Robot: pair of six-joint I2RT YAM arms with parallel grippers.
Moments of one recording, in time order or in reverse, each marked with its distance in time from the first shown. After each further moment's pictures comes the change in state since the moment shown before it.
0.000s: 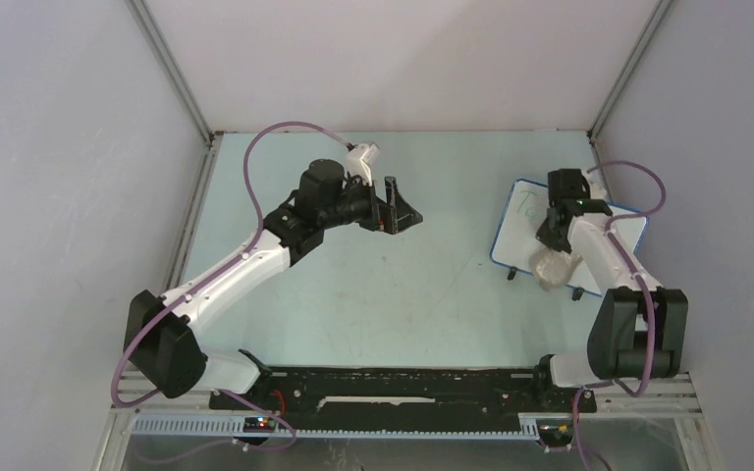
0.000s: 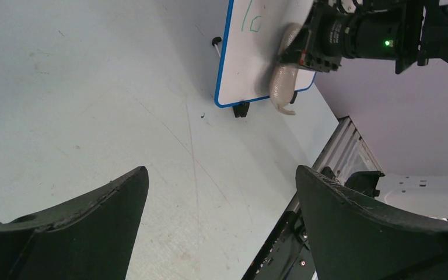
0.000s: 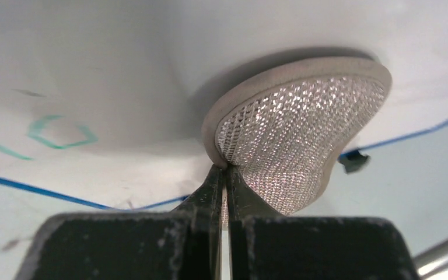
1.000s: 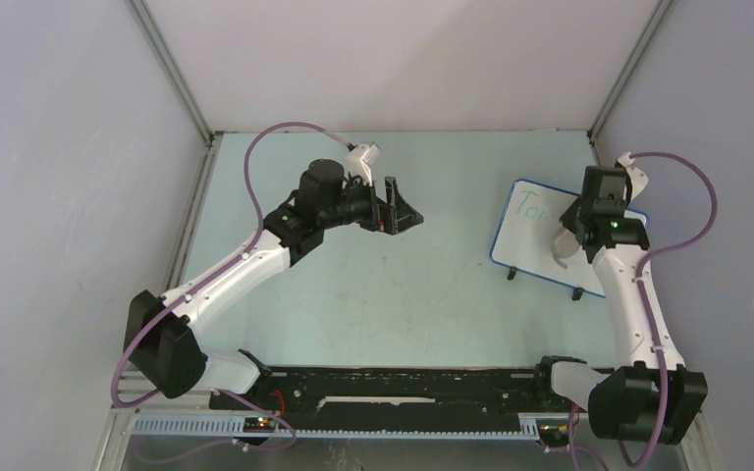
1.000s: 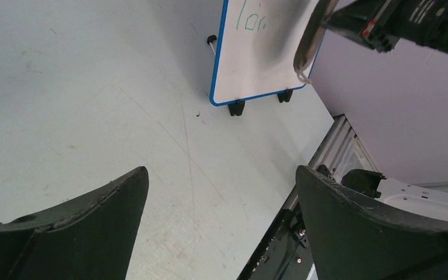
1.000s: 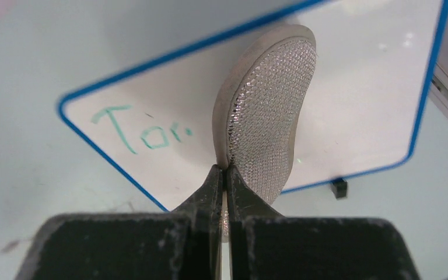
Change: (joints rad) left arm 0.000 0.000 0.000 0.002 0.016 -0.008; right arm -0.093 -0.319 -0.031 0.039 -0.027 -0.060
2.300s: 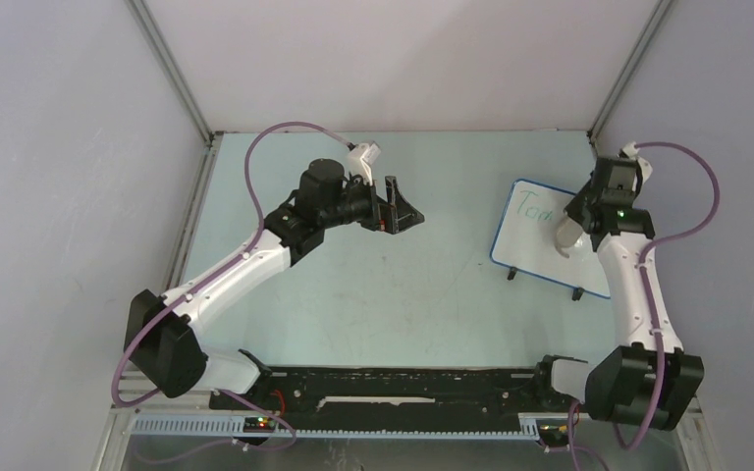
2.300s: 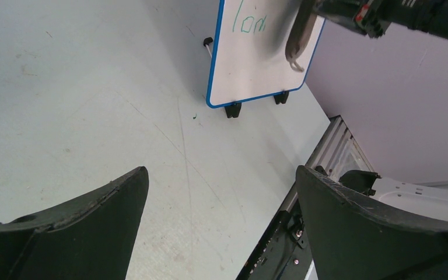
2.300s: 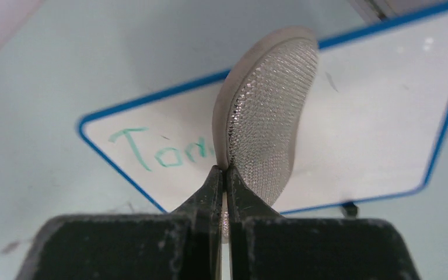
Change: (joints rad) left arm 0.000 0.003 0.000 0.014 0.008 -0.009; right arm -0.075 0.051 0.037 0.045 -0.107 -0.054
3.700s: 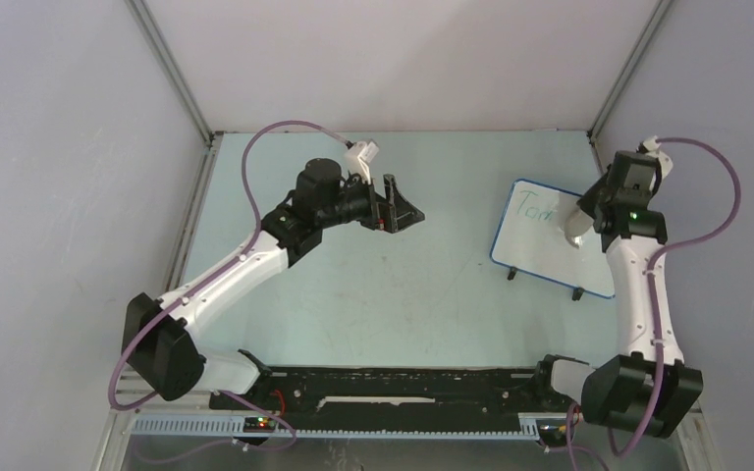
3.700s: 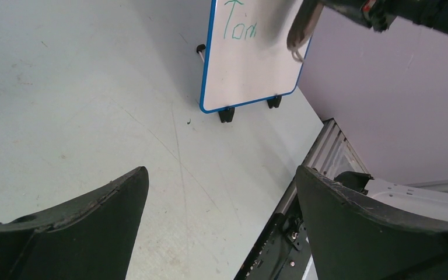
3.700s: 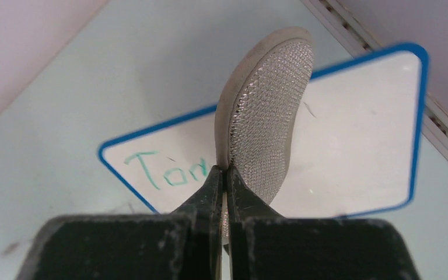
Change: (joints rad) left arm 0.000 -0.021 0.000 0.015 0.008 -0.008; right arm -0.055 -0.031 0.048 0.018 -0.018 -0.005
